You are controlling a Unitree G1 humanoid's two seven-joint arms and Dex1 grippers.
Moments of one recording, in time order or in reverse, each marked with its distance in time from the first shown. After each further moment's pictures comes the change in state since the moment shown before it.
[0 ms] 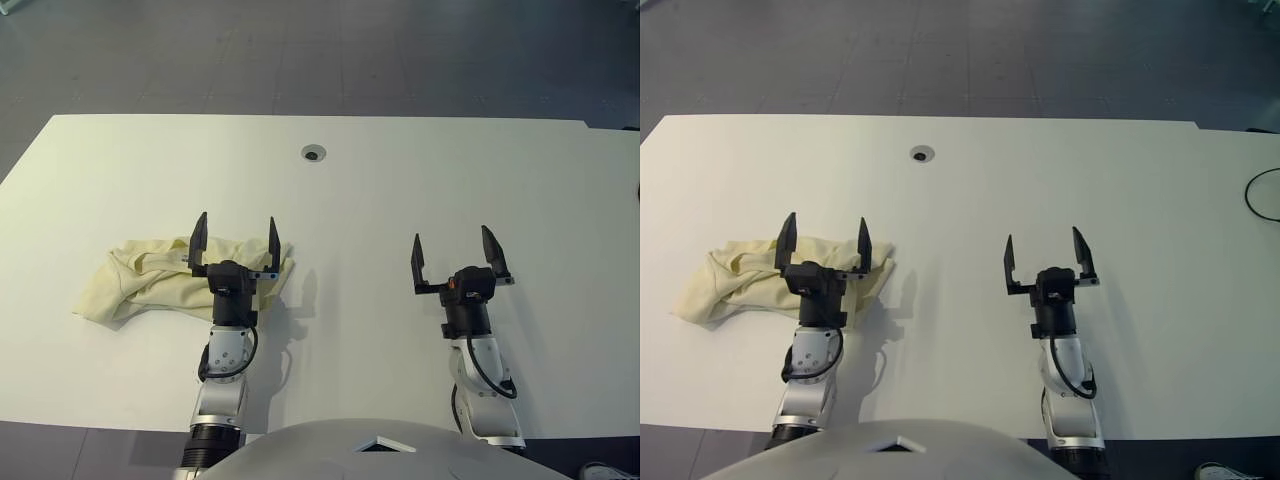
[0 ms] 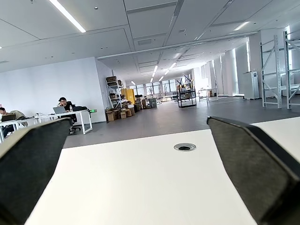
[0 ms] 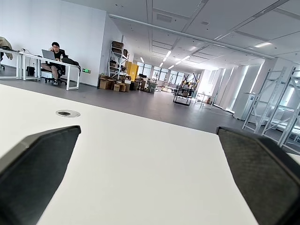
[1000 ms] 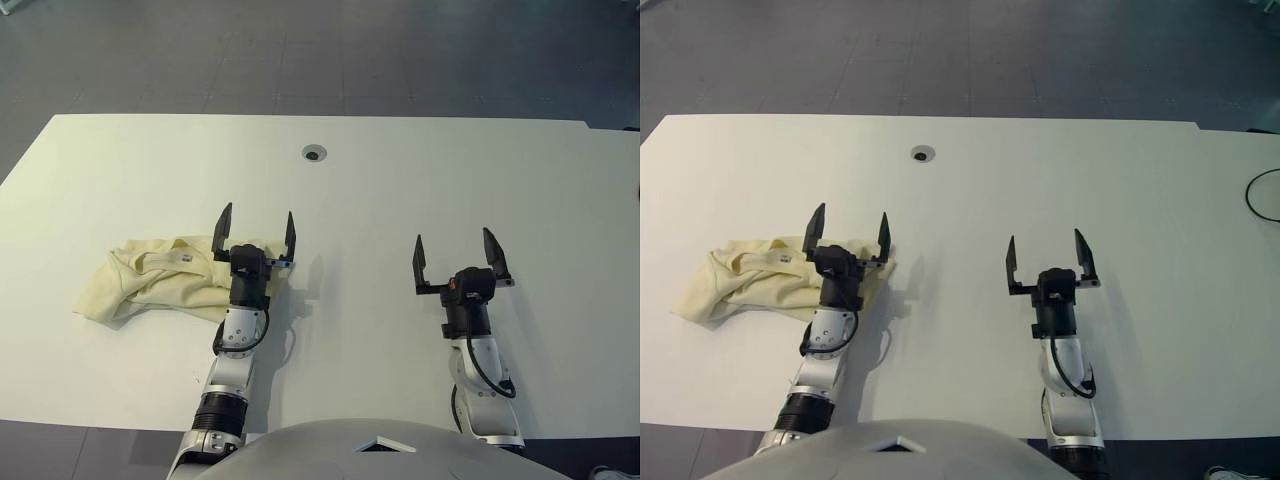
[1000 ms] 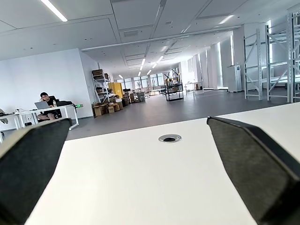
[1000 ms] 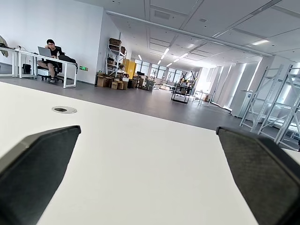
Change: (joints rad) left arm -0.164 -0.013 -0.024 0.209 -0.009 -0.020 -0.015; right arm -0.003 0.002 -0.005 0.027 -0.005 -0.011 -0.015
